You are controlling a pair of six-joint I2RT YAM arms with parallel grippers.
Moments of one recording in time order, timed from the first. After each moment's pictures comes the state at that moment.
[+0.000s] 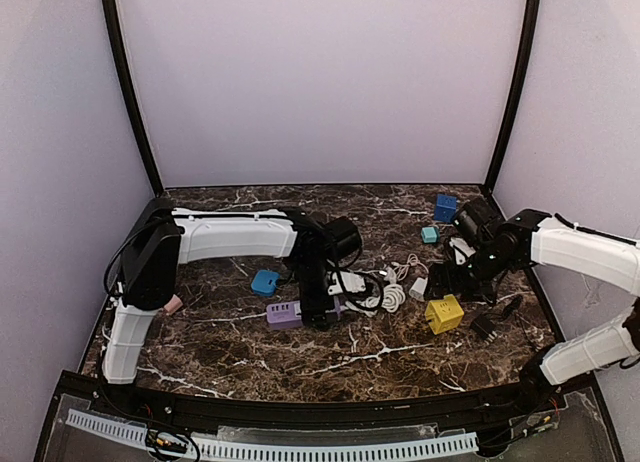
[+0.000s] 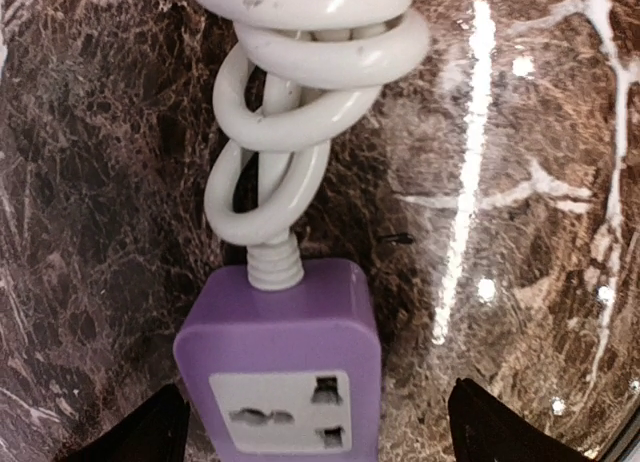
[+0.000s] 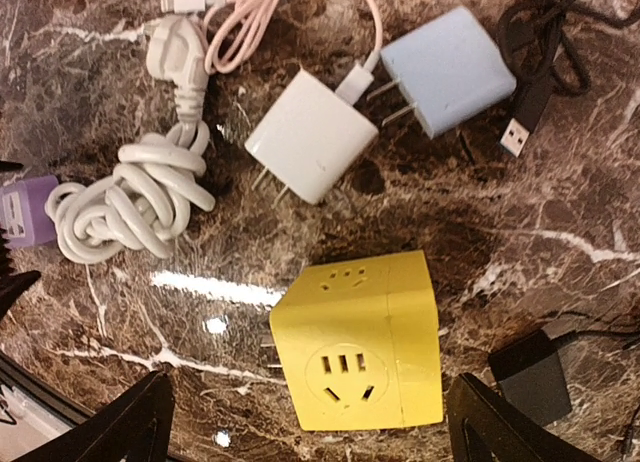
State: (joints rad) left arm -0.99 2.22 1.81 -1.01 0.03 0.48; right arm 0.55 1.26 0.88 -0.84 -0.07 0.53
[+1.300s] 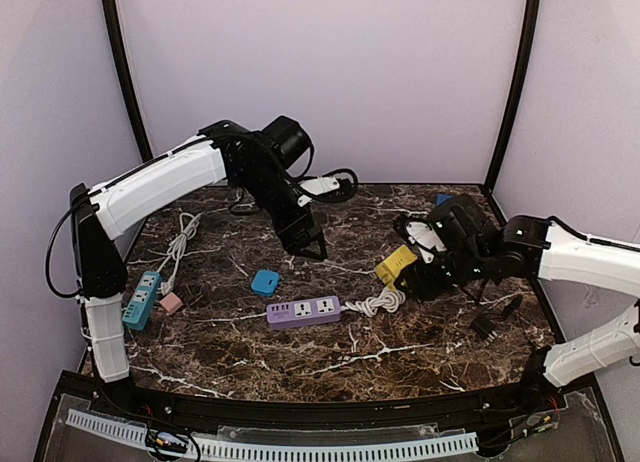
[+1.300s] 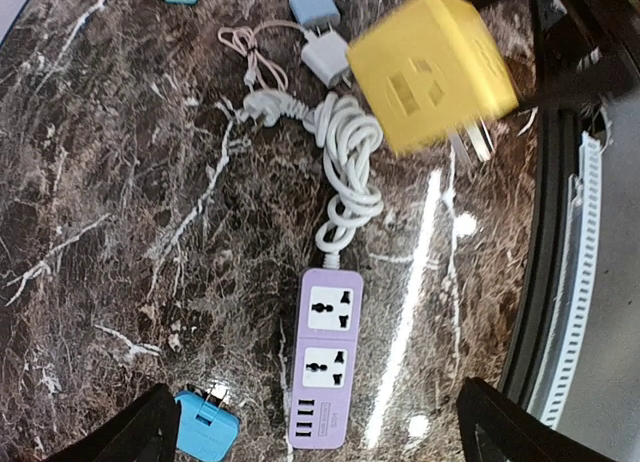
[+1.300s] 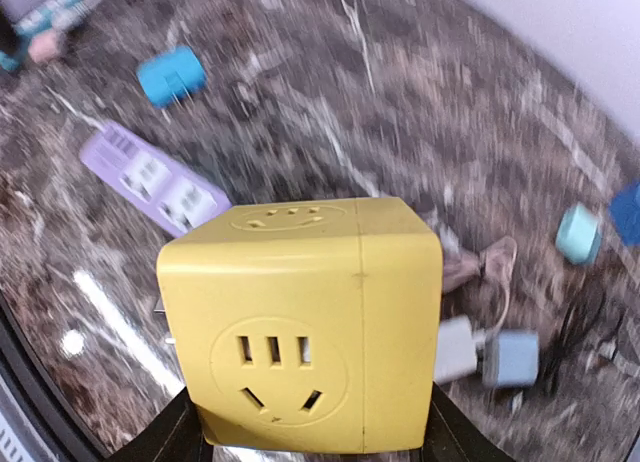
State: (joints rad) left arm -0.81 1.98 2.03 -1.19 0.32 0.39; right arm 0.88 1.21 0.93 -0.67 0.13 0.19
